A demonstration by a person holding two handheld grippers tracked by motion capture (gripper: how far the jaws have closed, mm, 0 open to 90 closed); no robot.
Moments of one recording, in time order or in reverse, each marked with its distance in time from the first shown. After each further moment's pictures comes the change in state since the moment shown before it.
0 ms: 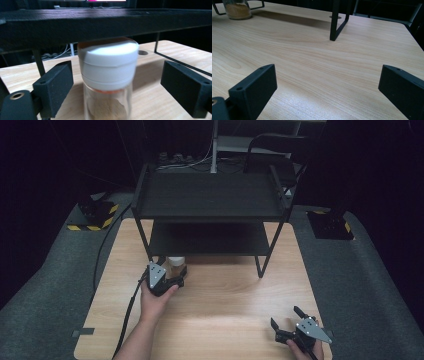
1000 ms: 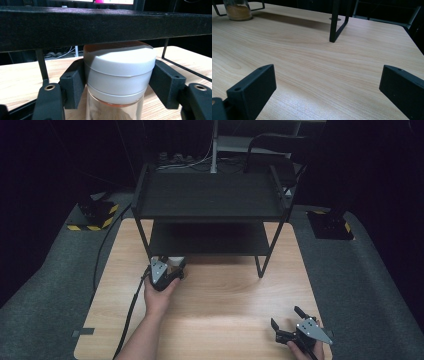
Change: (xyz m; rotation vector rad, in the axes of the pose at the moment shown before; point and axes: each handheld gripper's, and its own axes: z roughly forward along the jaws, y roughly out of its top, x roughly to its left) left arm -0.005 -0.006 0.014 -0.020 0.036 -0.036; right arm 0.000 -0.003 -0.001 -0.014 -0.001 -0.009
